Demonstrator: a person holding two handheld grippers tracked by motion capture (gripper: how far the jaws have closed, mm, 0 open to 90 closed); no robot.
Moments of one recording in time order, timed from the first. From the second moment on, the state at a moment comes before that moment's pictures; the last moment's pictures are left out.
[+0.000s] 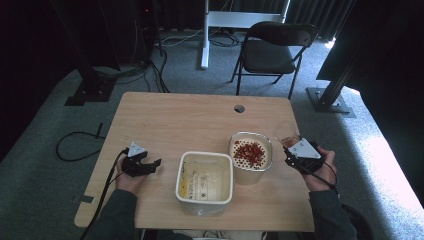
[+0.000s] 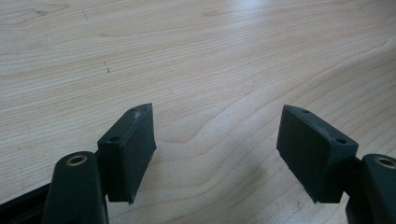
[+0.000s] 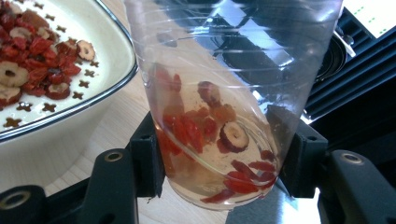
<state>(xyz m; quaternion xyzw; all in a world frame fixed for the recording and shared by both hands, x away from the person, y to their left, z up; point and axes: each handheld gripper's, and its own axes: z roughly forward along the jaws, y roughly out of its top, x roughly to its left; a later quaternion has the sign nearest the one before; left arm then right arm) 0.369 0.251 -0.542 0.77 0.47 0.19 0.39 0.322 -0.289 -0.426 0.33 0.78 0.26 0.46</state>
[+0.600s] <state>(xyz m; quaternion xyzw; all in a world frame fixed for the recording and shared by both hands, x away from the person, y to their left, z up) 0.369 0.250 -0.542 0.77 0.46 0.19 0.39 0.323 -0.274 -0.422 0.28 0.81 0.21 0.48</state>
